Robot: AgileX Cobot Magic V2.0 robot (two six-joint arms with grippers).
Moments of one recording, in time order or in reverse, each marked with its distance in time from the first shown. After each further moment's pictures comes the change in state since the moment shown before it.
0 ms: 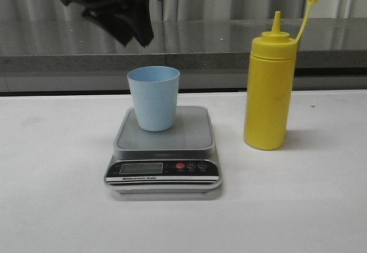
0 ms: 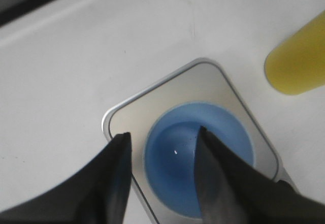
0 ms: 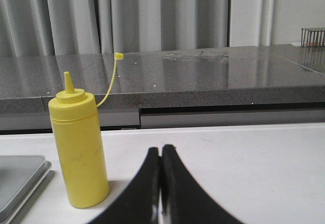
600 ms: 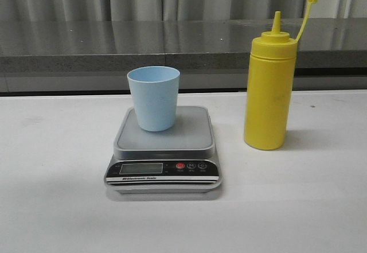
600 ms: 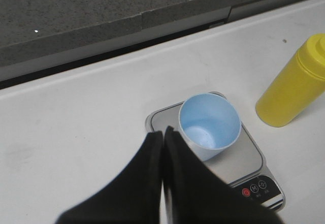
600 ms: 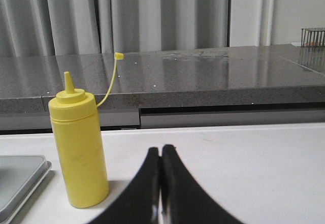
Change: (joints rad) left arm 0.085 -0.583 0.475 0.002 -0.218 -0.056; right arm 0.000 0.000 0.000 0.000 0.000 0.000
